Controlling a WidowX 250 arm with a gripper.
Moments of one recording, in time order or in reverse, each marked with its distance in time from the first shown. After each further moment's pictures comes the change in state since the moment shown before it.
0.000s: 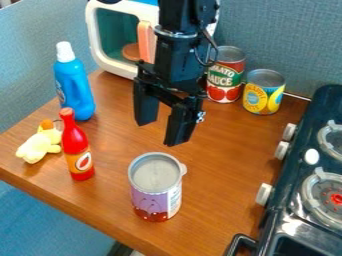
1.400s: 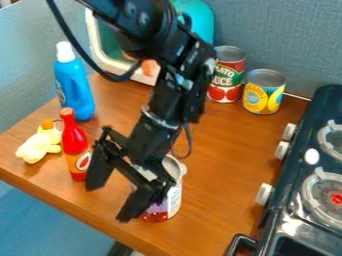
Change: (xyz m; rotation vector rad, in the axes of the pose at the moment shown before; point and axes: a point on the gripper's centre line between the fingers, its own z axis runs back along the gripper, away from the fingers) arm -0.059 -0.005 -0.071 0.174 0.404 0.224
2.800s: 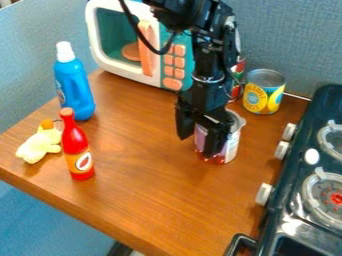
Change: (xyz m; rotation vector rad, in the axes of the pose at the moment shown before) arm 0.147 -0.001 0.068 -0.167 -0.538 -0.219
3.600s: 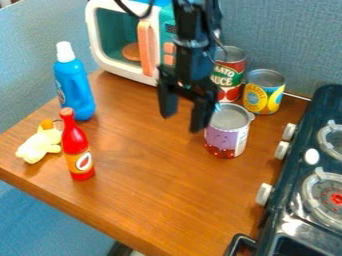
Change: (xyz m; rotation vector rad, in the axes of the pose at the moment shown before) arm -0.029 0.017 0.050 -0.028 0.051 0.116
